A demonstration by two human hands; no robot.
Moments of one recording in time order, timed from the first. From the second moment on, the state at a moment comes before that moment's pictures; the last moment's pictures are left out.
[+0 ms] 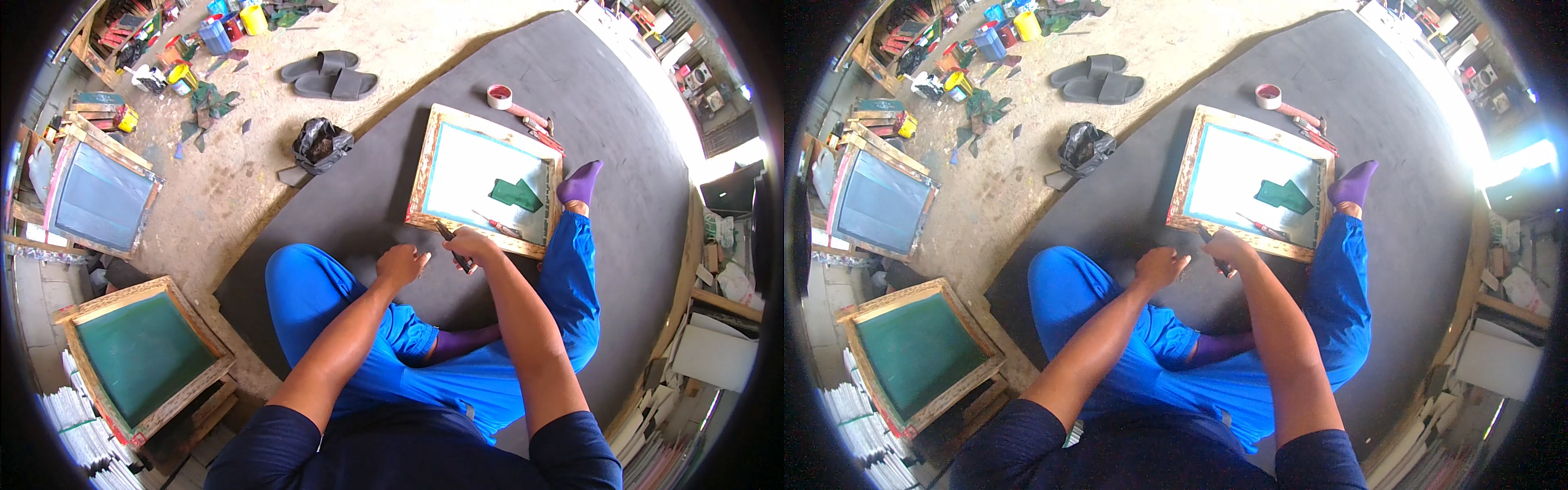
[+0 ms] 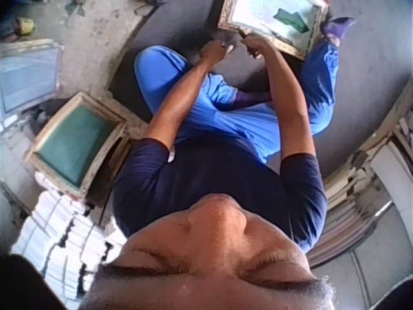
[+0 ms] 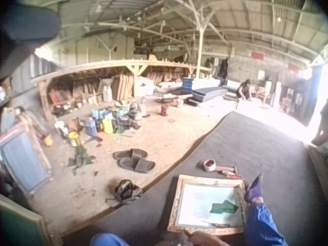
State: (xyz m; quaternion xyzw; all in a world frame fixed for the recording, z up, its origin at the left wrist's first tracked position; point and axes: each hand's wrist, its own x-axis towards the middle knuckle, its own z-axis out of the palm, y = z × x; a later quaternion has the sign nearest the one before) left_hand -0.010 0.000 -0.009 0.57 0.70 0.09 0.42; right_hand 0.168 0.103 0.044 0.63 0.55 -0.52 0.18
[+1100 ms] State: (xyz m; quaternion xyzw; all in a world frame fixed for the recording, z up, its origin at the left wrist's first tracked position) left_hand -0.004 0.013 -0.006 0.53 0.72 0.14 0.43; right_hand 0.141 0.056 0.036 0.68 0.68 -0.27 0.08
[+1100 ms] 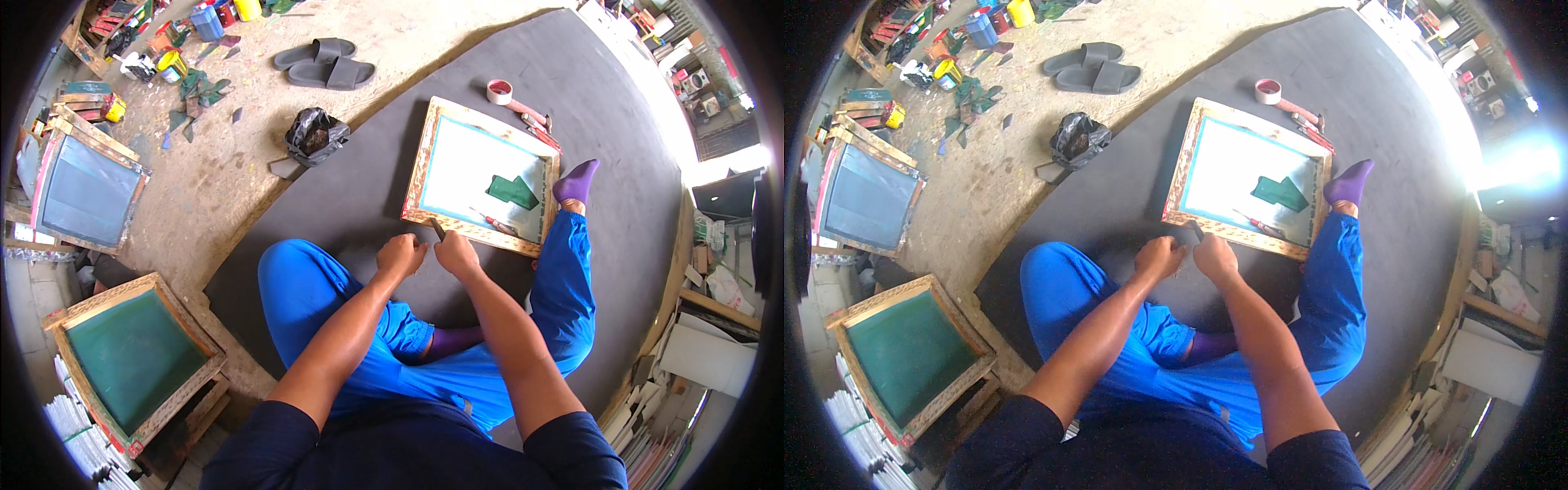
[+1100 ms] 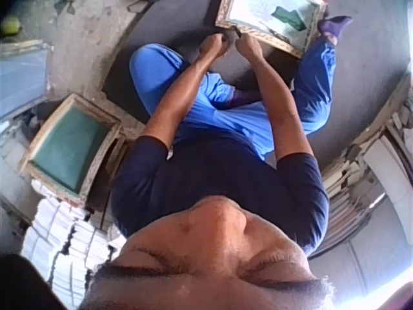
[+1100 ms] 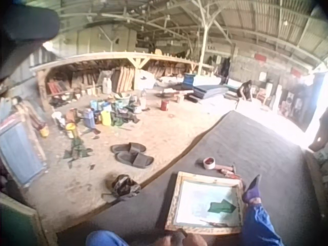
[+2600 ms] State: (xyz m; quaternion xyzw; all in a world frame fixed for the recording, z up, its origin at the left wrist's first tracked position) left_hand -0.017 0.001 -0.009 0.52 0.73 0.12 0.43; right_hand 0.178 0.108 0.041 0.64 0.51 -0.55 0.16
